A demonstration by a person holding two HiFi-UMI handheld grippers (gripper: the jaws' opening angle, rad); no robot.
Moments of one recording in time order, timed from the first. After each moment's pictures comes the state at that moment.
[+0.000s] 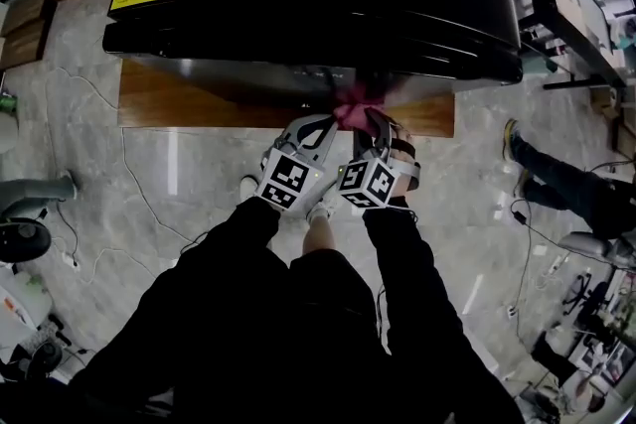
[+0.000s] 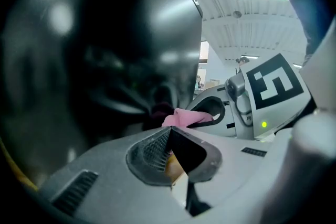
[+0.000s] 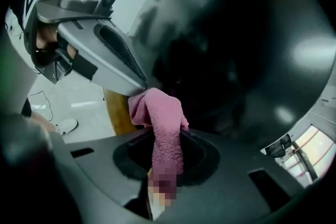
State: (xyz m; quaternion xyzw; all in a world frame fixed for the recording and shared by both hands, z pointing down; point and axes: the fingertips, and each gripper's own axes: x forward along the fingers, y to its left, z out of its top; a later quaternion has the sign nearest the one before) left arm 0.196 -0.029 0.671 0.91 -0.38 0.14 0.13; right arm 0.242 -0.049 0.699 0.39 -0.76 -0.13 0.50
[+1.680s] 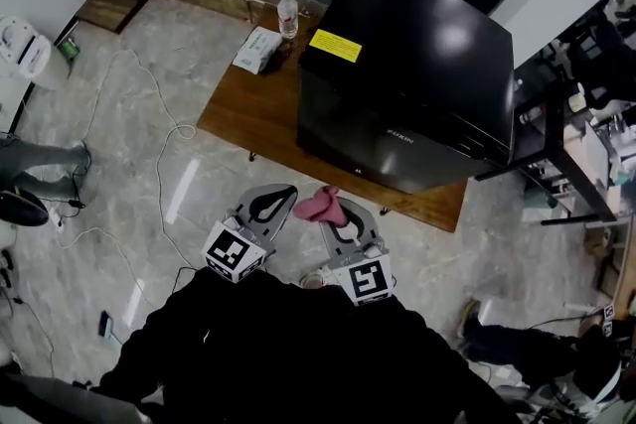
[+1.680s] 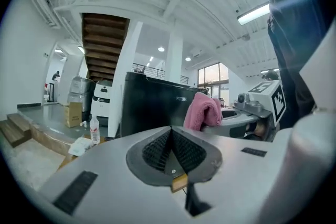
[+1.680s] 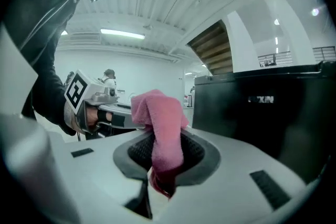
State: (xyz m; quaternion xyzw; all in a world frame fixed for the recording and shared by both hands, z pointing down) left arm -0.043 0.126 0.440 0.85 -0.52 0.02 0.08; right arm 0.008 0.123 0.438 0.22 -0.97 -0.01 0.12
